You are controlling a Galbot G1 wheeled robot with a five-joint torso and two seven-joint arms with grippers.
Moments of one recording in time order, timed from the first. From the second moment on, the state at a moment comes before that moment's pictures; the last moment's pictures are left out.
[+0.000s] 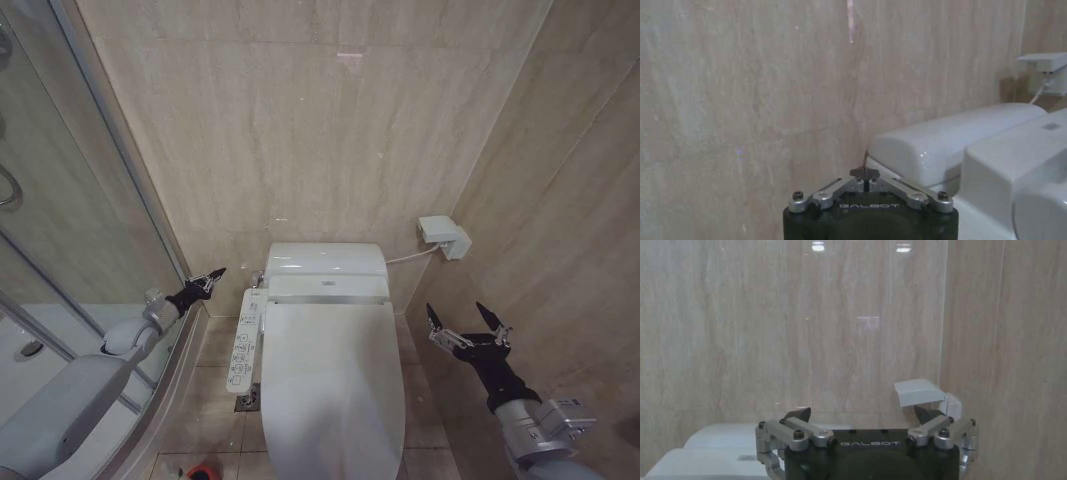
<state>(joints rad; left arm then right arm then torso) 0.61 -0.79 0.02 -1.22 -0.74 -0.20 0.43 -1.71 1.34 0.79 2.42 0.36 -0.16 0.01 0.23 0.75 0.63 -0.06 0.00</state>
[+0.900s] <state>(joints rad) 0.51 -0.92 0.08 -1.00 -0.69 -0.27 0.53 -1.71 1.34 0.79 2.42 0.36 -0.16 0.01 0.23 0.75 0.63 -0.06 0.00</state>
